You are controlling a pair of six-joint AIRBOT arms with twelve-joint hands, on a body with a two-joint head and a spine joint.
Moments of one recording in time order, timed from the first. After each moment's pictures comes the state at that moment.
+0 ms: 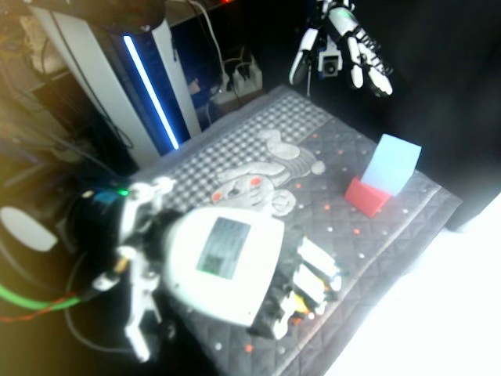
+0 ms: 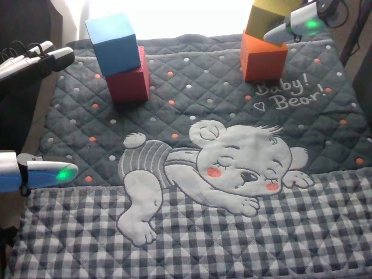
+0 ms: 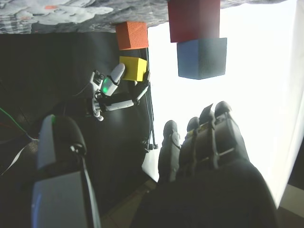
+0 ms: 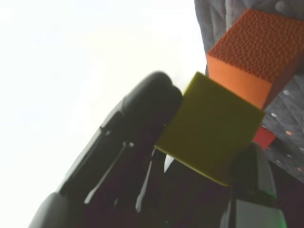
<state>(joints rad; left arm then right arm) 1.24 -0.76 0.91 -0.26 -1.28 0.66 -0.23 -1.27 1.61 -0.26 0.41 -0.73</state>
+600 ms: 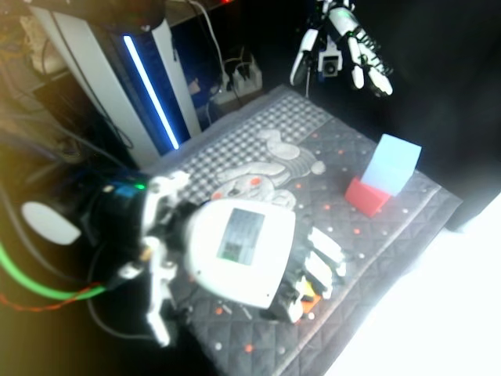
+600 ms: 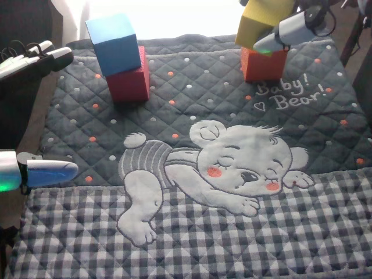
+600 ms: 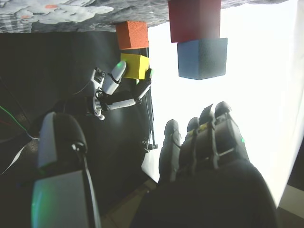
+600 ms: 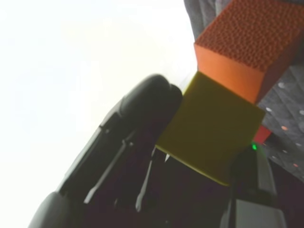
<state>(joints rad) 1.24 -0.76 0.92 -0.26 -1.28 0.65 -0.25 -1.30 1.62 -0.24 0.40 -0.73</state>
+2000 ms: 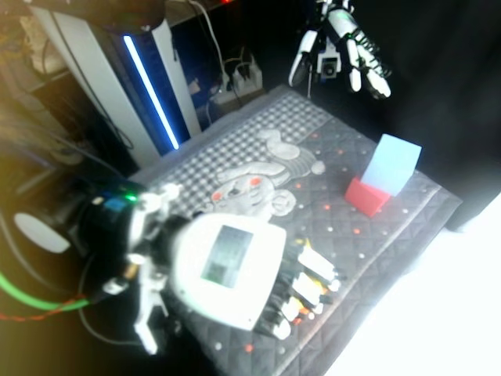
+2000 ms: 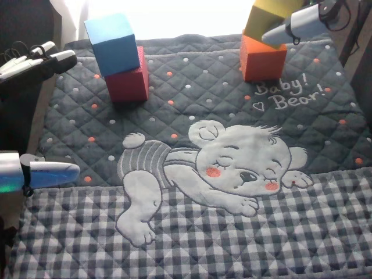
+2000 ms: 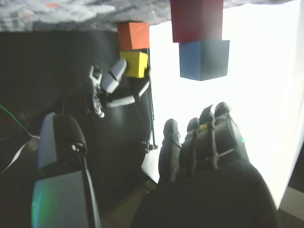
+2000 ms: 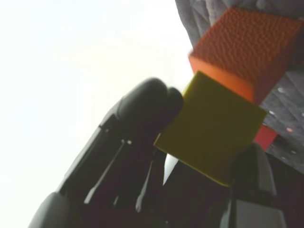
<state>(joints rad) 1.24 -0.77 0.92 -0.26 -1.28 0.65 -0.26 -1.25 1.58 -0.17 0.48 -0.73</state>
